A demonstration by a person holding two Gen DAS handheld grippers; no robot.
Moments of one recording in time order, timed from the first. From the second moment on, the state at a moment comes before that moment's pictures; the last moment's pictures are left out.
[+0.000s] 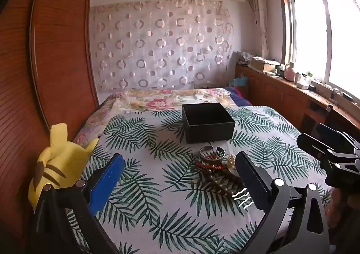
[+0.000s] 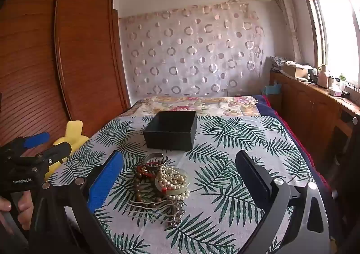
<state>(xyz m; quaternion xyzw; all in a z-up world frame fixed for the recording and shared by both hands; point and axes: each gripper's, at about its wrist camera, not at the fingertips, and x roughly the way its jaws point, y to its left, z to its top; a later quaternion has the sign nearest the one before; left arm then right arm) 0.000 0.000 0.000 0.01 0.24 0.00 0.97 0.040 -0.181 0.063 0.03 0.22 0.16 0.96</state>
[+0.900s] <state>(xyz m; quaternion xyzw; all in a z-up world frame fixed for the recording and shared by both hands) 0.001 -0.006 0.007 0.01 0.23 0.00 0.97 0.037 -0.180 0.064 0.03 0.22 0.16 0.96</state>
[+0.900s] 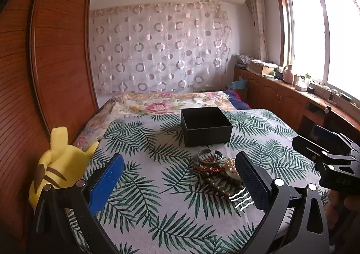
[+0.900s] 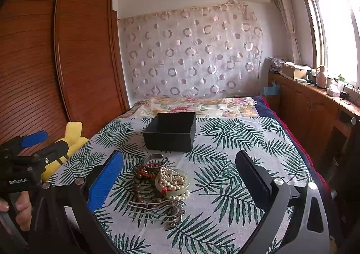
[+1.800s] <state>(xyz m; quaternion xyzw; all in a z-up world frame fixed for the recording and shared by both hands) -0.003 -0.005 0.008 0.01 0.23 0.00 0.97 0.035 -0.181 0.065 0.03 0.22 0.16 0.96</state>
